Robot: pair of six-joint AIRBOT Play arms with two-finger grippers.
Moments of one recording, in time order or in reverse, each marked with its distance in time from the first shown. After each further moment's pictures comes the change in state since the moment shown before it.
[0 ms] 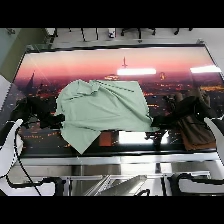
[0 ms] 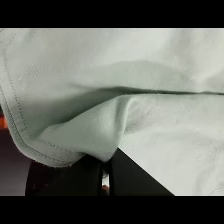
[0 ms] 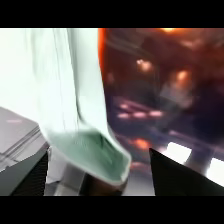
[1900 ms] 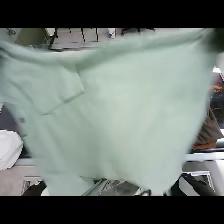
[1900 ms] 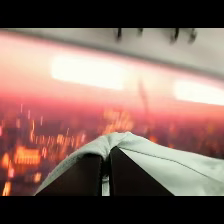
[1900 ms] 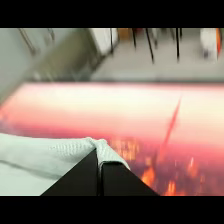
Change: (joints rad) left arm 0.055 0.474 0.533 -0.280 -0.114 0.038; right arm -0.111 0.418 0.507 0.433 0.251 -0.100
